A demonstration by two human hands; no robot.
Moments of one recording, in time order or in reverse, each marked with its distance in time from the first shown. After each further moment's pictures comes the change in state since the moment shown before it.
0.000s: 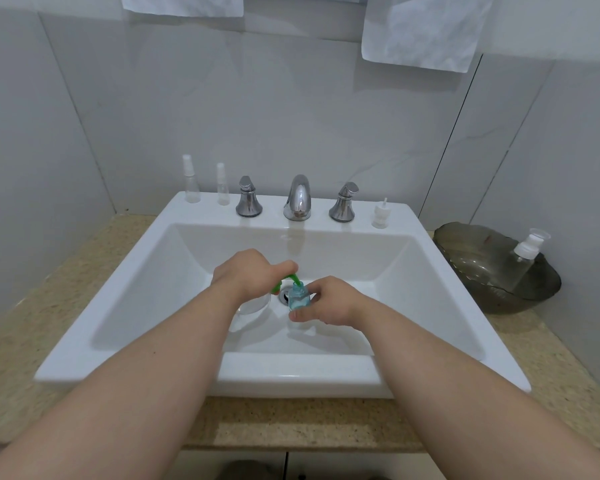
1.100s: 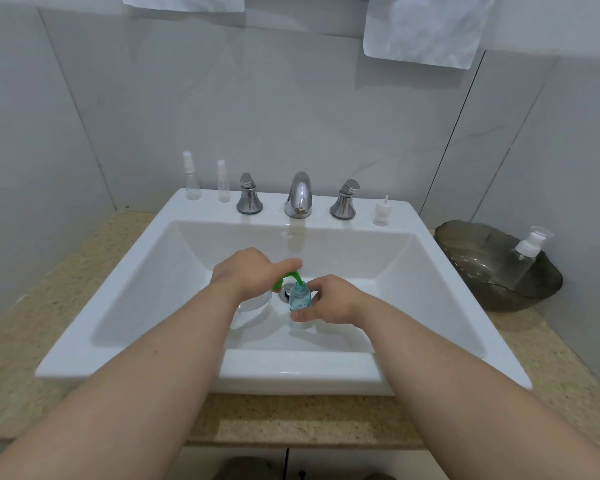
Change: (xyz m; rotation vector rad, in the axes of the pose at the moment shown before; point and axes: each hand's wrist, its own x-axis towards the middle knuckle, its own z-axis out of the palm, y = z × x) left_hand -0.002 -0.004 0.000 0.010 -0.021 0.022; right_hand 0.000 0.001 -0.001 -0.025 -0.022 -0.003
